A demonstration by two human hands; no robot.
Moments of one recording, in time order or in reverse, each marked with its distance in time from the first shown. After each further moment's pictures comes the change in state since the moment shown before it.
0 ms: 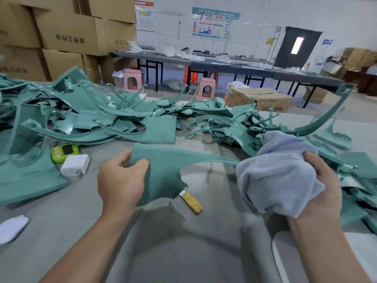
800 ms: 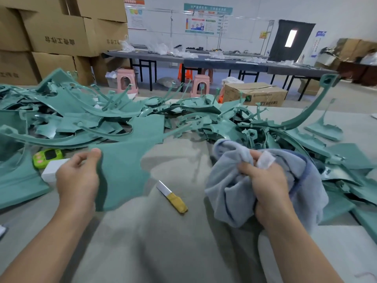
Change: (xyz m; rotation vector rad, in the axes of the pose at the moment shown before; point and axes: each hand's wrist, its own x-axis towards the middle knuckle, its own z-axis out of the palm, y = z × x) left_hand 0.029 -0.014 -0.020 -0.084 0.103 -0.110; right_hand 0.019 0.026 -0.018 -0.934 0.102 -0.112
